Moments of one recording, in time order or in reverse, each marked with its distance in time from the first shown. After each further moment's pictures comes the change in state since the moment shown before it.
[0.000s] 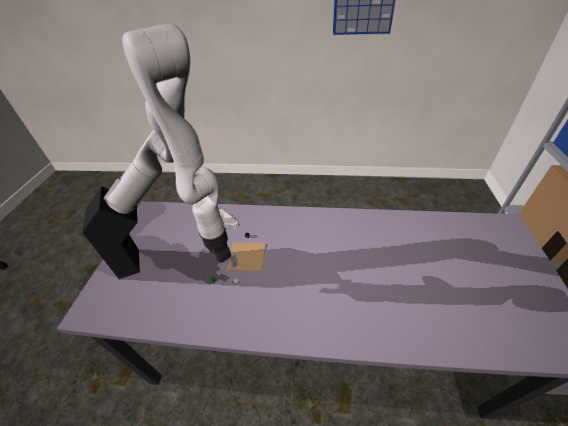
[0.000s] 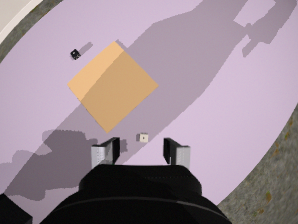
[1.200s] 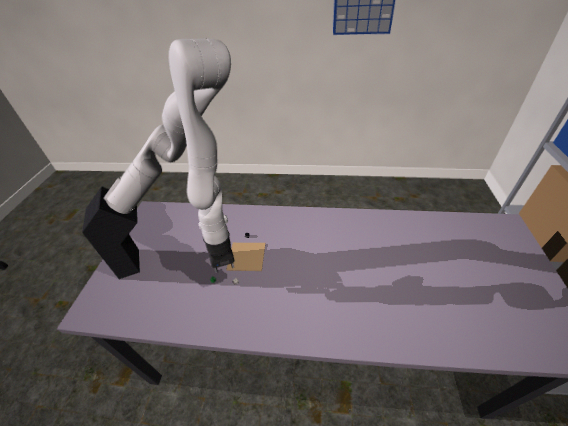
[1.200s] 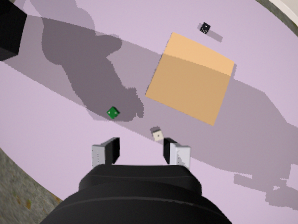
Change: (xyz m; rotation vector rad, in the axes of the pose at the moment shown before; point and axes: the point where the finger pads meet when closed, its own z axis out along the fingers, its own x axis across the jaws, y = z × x) arm -0.008 0.023 0.024 -0.077 -0.005 -1.149
